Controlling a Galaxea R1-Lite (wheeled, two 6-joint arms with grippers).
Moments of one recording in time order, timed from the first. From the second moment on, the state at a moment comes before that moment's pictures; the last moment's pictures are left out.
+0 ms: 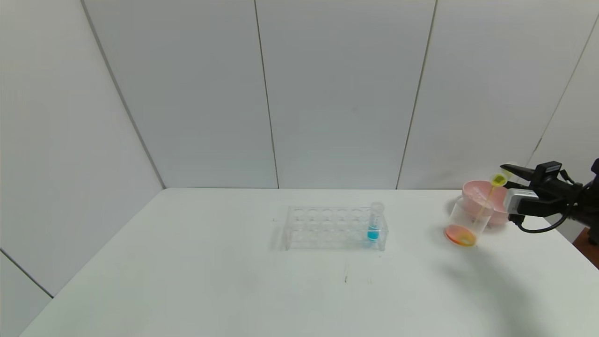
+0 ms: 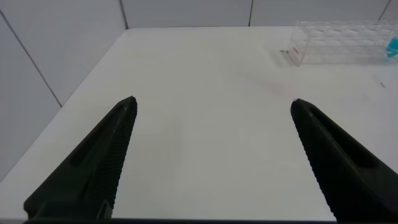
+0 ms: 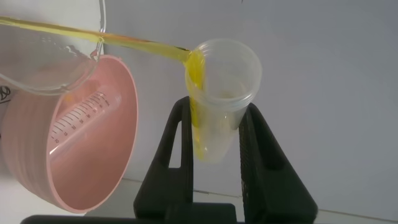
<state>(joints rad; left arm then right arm) 0.00 0.00 0.00 0.00 0.00 0.00 -0.32 2.03 -0.89 -1.05 0.60 -1.66</state>
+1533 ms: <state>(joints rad) 0.00 0.00 0.00 0.00 0.00 0.00 -0.28 2.03 -0.90 -1.09 0.50 -1.79</state>
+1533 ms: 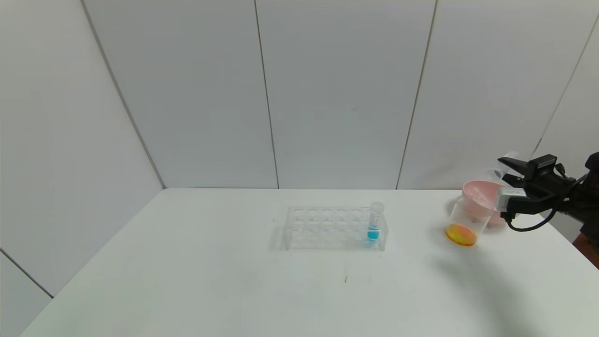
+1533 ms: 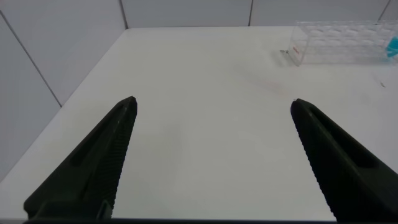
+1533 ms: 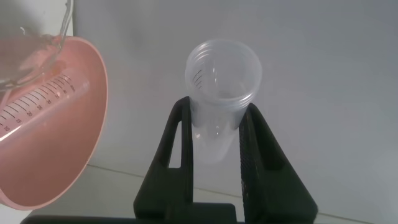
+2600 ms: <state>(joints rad) 0.00 0.00 0.00 0.00 0.00 0.00 -0.27 2.02 -1.28 -0.44 0.27 -0.33</state>
